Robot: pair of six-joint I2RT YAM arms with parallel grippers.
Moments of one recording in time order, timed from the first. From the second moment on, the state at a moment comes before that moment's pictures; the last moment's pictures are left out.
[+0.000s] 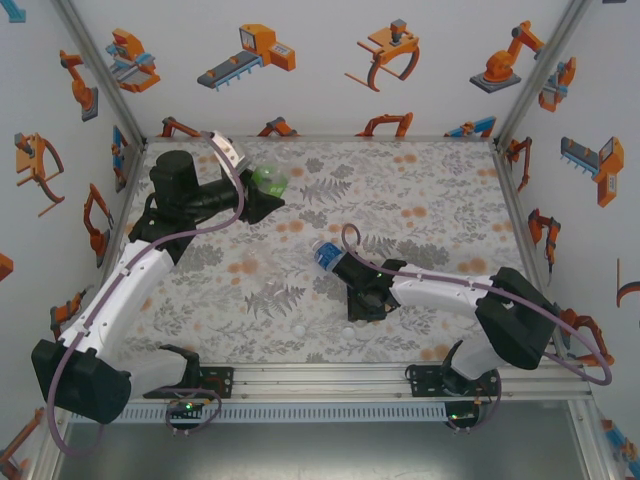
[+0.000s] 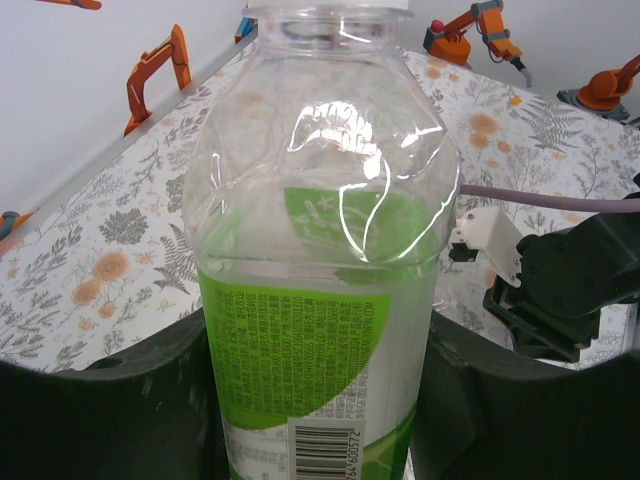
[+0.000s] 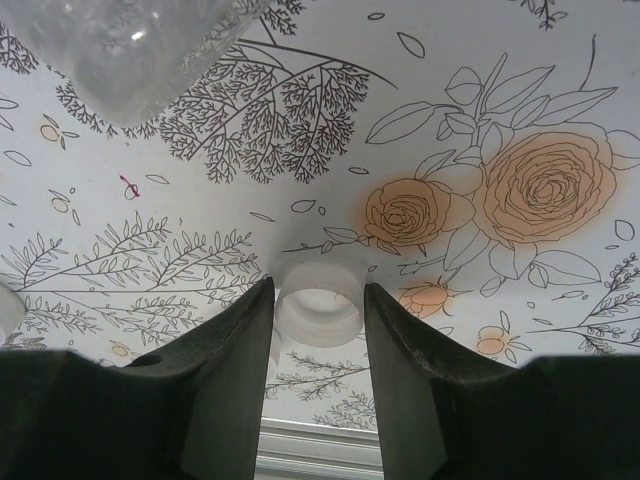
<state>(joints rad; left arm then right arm) -0.37 1.18 1.09 -0.12 0.73 0.16 0.94 1.49 0.79 -0.61 0.10 0.87</state>
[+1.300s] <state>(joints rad) -0.39 1.18 1.09 -0.13 0.71 0.17 0.46 1.65 0.98 -0.65 -0.01 0.51</state>
